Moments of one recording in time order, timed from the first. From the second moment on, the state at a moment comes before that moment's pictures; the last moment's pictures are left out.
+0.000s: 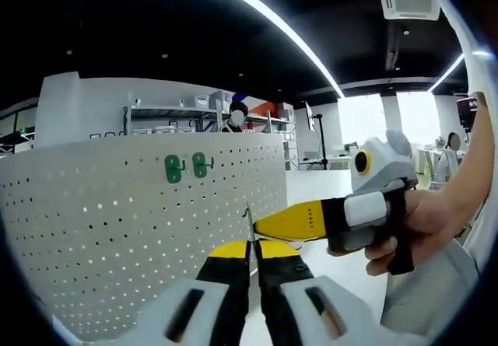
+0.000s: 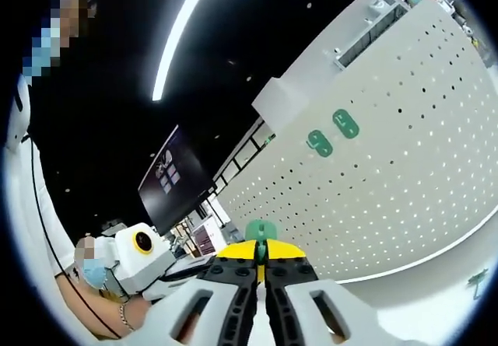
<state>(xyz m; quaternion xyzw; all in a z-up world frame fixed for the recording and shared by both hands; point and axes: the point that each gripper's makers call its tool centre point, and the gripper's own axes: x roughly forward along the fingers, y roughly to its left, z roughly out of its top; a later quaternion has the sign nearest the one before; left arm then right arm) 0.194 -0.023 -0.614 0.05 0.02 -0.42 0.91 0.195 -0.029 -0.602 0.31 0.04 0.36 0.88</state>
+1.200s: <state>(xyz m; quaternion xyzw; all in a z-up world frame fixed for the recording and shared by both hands) 0.196 -0.026 -0.633 0.08 0.04 -0.41 0.91 0.194 -0.030 -0.603 0.33 0.05 0.36 0.87</state>
